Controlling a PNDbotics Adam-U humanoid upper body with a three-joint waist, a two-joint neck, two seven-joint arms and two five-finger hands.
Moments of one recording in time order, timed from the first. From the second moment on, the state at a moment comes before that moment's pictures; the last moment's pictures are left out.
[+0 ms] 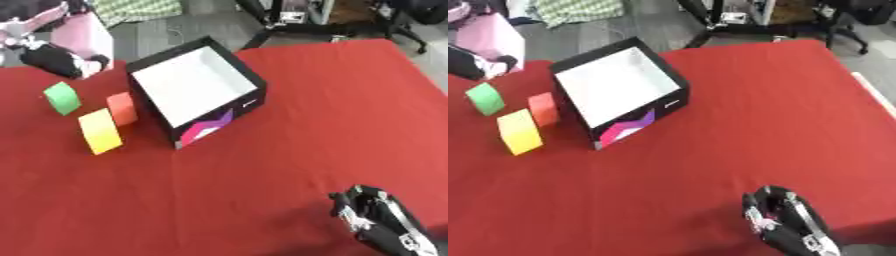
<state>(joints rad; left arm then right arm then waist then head) -0.86 0.69 -0.40 -1.62 -0.72 0.22 -0.59 0.26 -0.09 0.08 -1.88 -0.01 -0.07 0.32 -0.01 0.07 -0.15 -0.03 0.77</state>
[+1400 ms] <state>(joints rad) -0.90 0.33 -0.46 -1.06 -1.06 0.20 -0.19 0.21 -0.08 0.10 -1.87 -0.04 -0.06 0.35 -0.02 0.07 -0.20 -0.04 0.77</state>
